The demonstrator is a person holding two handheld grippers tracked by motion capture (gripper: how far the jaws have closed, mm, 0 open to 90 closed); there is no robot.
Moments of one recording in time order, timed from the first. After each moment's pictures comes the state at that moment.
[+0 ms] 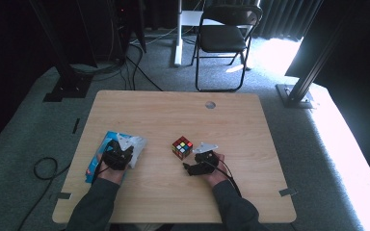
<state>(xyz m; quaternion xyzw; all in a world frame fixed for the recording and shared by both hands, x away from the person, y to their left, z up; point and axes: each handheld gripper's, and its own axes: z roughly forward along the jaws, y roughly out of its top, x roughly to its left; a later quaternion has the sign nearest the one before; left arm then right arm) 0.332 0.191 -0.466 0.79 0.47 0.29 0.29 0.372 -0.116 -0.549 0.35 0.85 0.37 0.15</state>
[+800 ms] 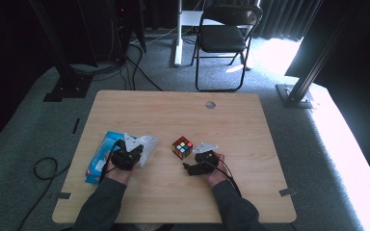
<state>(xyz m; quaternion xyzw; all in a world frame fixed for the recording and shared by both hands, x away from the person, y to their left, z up) 0.329 0.170 -0.462 0.79 0.44 0.27 0.33 0.372 -0.116 -0.549 0.35 0.85 0.37 0.15</state>
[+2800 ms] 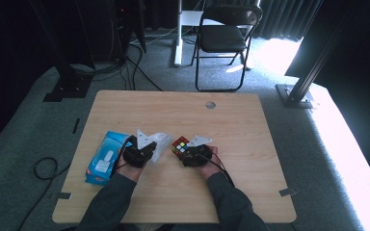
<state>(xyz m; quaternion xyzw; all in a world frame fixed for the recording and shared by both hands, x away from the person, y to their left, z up) 0.334 0.137 -0.447 0.80 0.40 0.26 0.36 0.396 -0.097 -0.544 0.32 0.84 0.40 0.16</state>
